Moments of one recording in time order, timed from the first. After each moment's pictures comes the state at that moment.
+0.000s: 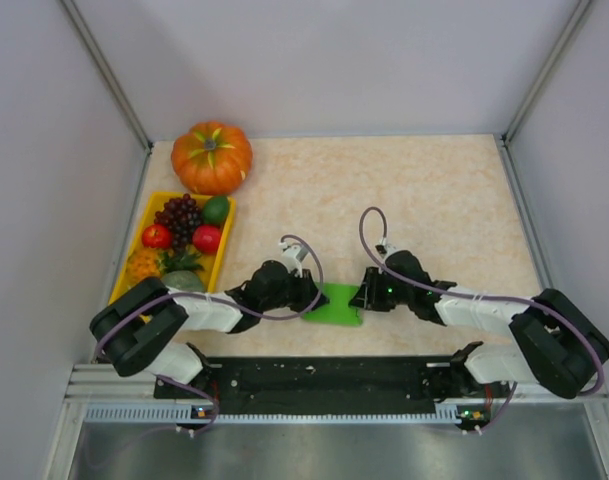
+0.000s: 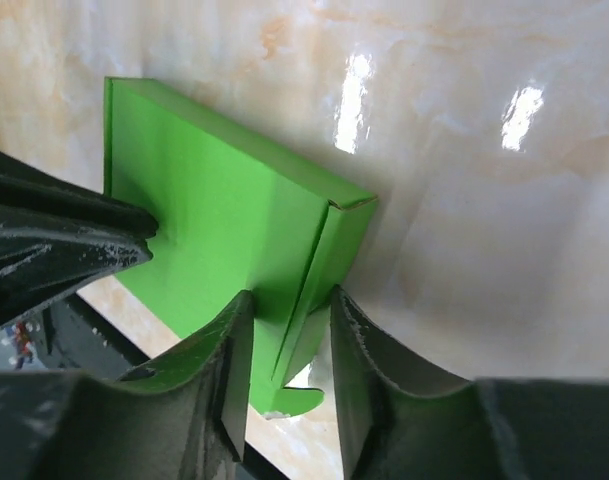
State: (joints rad) left arm -0.83 1.45 0.37 0.58 0.21 -0.71; right arm 0.68 1.28 0.38 0.14 -0.24 0.73
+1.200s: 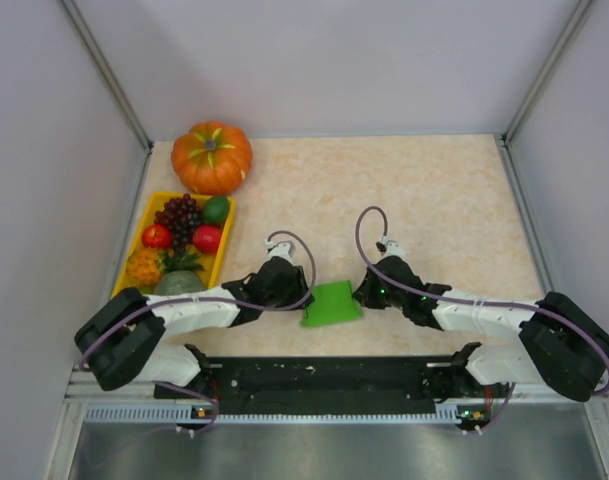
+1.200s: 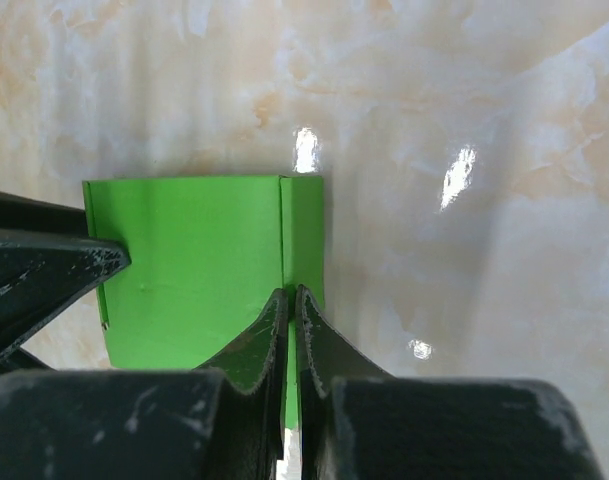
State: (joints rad) left arm -0.85 1.31 0.48 0.04 -0.10 -0.81; right arm 0.82 1.24 0.43 0.09 0.09 0.83
